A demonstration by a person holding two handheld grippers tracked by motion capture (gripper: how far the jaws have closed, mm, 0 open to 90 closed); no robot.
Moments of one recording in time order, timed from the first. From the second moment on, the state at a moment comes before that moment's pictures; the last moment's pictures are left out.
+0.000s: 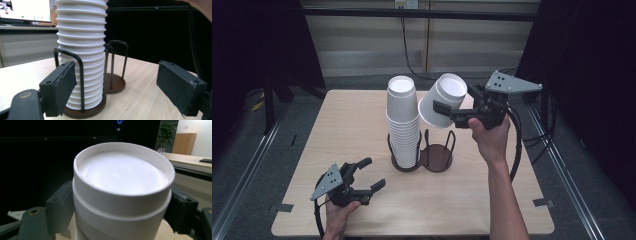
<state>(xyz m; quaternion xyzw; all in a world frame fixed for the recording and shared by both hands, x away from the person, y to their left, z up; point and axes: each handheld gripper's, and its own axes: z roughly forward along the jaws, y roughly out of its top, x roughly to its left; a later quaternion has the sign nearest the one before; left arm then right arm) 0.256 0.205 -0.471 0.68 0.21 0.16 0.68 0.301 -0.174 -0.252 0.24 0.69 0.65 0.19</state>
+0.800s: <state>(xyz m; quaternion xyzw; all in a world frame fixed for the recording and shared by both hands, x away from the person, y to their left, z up) 0.254 0.190 -0.457 0.71 0.16 0.14 0.67 0.274 -0.164 -0.321 0.23 0.70 0.65 0.16</state>
